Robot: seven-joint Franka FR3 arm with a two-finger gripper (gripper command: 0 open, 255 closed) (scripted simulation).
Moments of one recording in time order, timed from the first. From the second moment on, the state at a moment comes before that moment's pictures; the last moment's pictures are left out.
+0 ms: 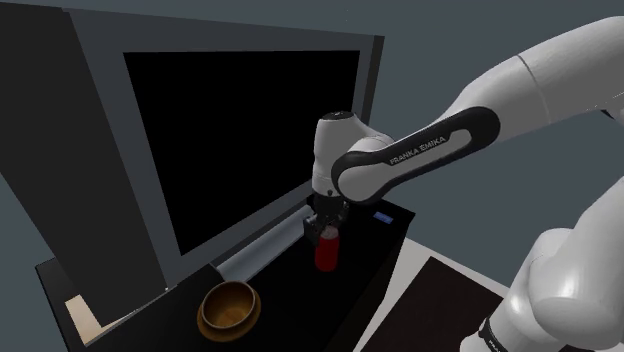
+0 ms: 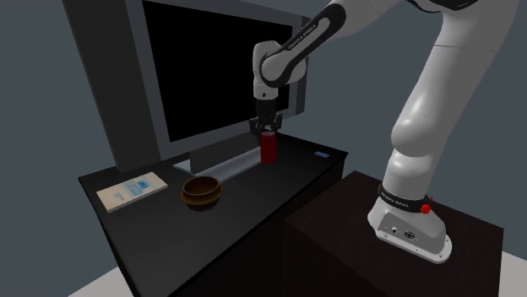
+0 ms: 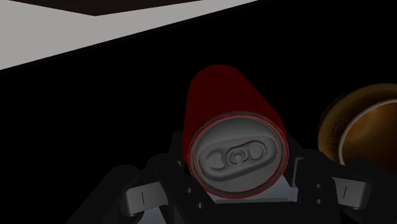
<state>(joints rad) 0.07 -0.13 0.26 -2.39 0.03 2.24 0.41</state>
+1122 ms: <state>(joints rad) 0.25 0.37 0.37 -1.70 -0.15 2.02 0.76</state>
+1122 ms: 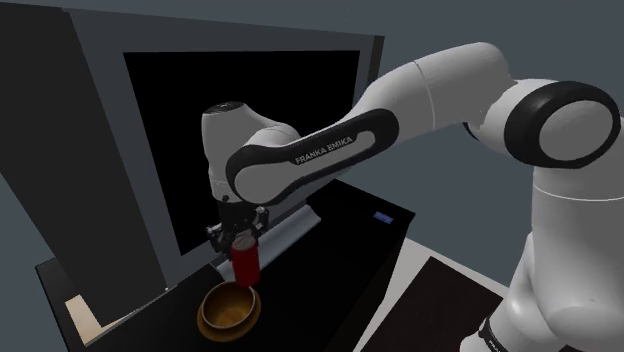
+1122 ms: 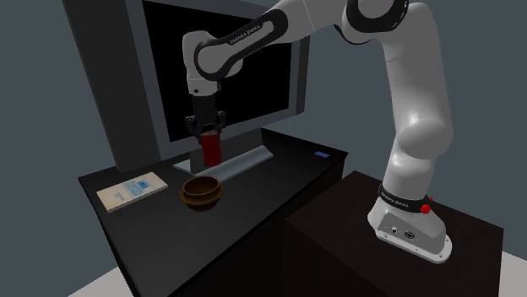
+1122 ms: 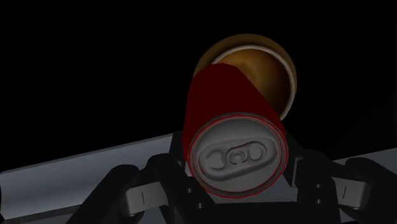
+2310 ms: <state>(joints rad) 0.13 0.57 0.61 -1.54 -0.38 2.02 1.15</state>
